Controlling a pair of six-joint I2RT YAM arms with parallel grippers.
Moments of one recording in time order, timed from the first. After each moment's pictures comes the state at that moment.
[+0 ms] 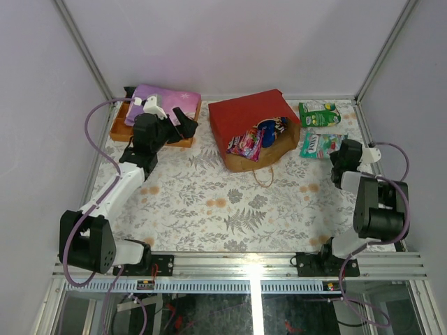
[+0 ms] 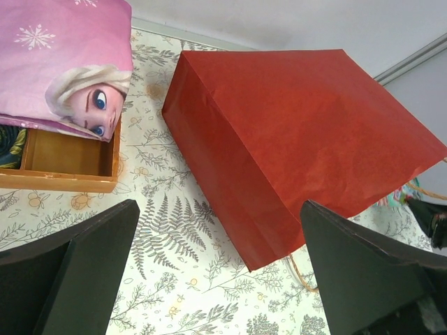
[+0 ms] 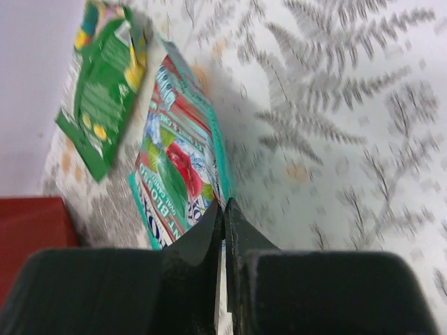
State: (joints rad) left arm -0.20 1.31 0.95 0.11 0.16 -0.51; right arm -0.16 1.52 0.59 0.37 0.32 0.93
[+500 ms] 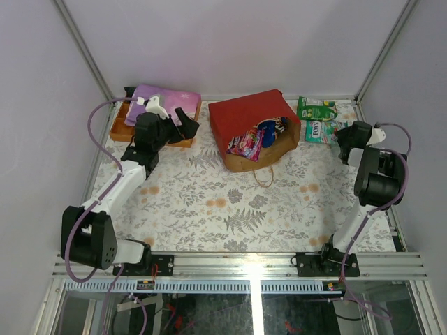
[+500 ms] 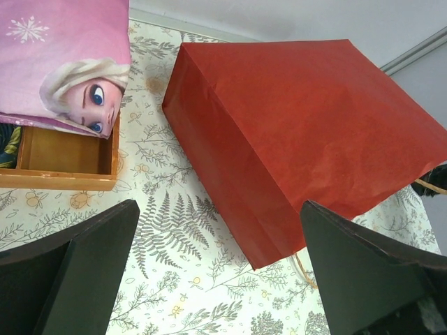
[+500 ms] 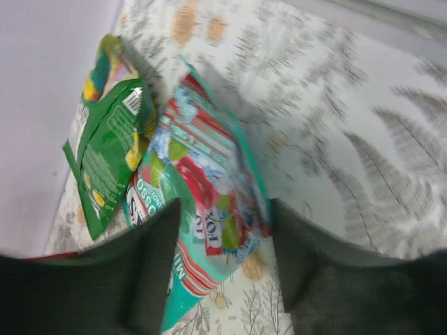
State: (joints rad) left arm -0.20 1.34 0.96 0.11 0.18 -0.50; right arm -0.27 1.92 0.98 0.40 0.17 0.89
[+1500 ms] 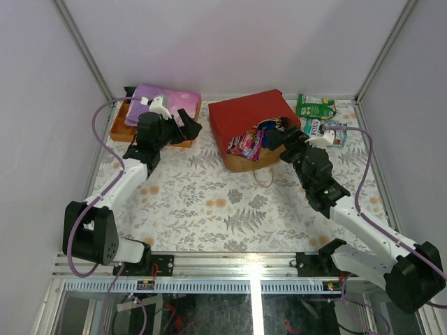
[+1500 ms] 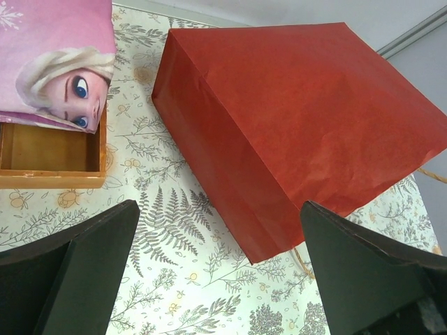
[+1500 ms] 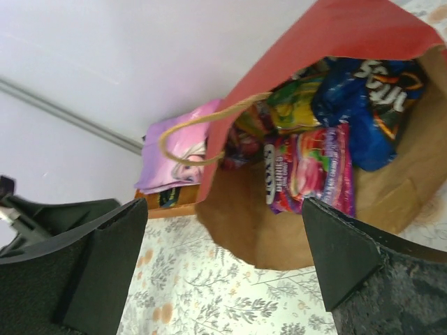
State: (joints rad) left arm -0.20 1.38 0.96 0.11 0.22 -0.49; right arm 0.51 1.02 0.65 0.30 0.32 0.84
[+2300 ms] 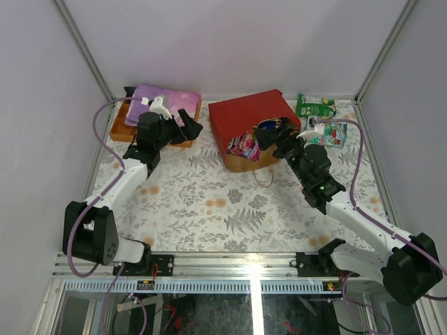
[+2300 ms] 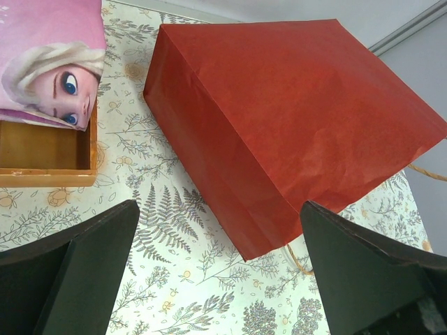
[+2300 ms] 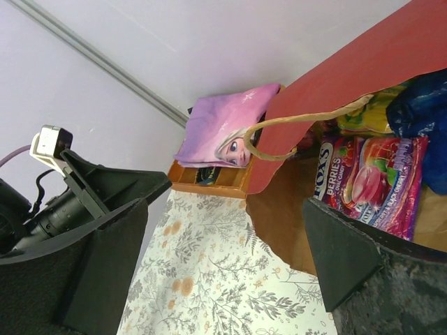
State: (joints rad) left arm -0.20 1.38 0.96 0.12 0.25 -0.51; right arm 0.56 1.07 0.69 0.41 0.15 0.76
